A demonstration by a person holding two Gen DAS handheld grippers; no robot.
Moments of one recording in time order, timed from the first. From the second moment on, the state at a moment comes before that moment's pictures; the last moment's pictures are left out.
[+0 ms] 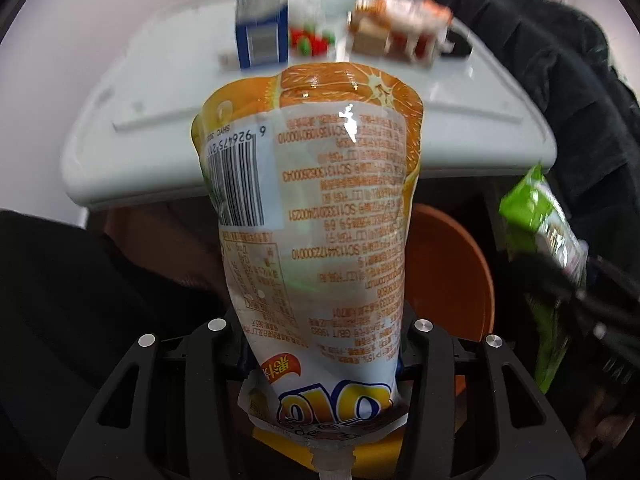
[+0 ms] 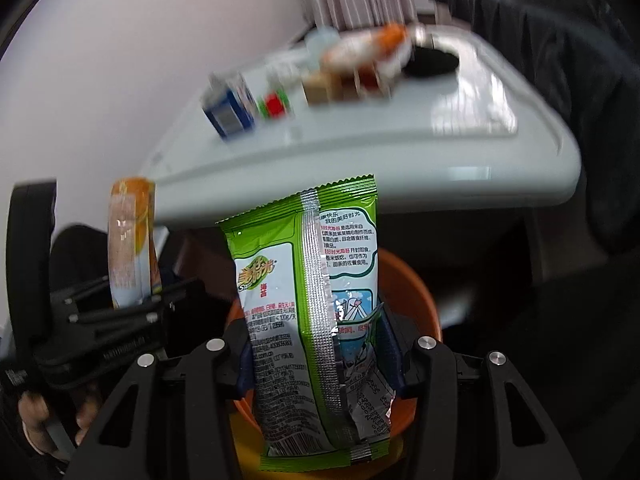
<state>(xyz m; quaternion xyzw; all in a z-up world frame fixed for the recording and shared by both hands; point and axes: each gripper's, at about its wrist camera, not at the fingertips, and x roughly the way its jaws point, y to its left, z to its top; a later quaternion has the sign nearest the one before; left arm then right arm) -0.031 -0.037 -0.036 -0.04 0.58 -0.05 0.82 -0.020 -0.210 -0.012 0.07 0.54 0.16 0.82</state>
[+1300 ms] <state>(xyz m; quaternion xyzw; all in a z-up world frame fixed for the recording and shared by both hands) 0.023 0.016 -0.020 -0.08 0.54 0.02 0.84 0.002 -0.240 -0.025 0.11 0.55 0.10 0.82</state>
